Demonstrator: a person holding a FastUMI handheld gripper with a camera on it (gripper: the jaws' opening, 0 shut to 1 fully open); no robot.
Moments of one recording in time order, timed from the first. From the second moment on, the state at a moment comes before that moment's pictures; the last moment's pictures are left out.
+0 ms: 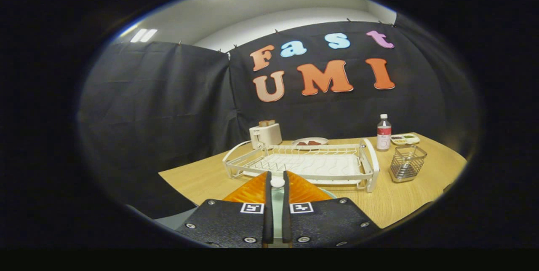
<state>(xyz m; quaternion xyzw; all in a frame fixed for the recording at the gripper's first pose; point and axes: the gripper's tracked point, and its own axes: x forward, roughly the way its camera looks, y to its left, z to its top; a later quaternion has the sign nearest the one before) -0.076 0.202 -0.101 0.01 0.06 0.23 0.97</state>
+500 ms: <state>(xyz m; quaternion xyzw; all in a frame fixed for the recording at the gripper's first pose) -0.069 0.185 -0.157 0.00 0.13 0.21 0.97</state>
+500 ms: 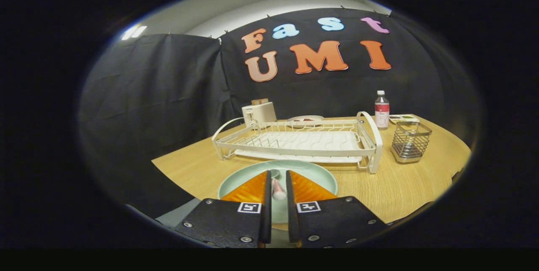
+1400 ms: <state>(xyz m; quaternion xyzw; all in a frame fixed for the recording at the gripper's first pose) -0.031 0.028 -0.054 -0.03 0.04 0.07 1.00</state>
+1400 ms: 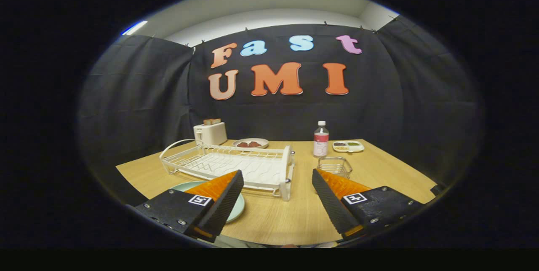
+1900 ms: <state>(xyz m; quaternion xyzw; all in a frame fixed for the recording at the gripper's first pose) -0.037 -0.030 -0.050 -0.02 0.03 0.02 1.00</state>
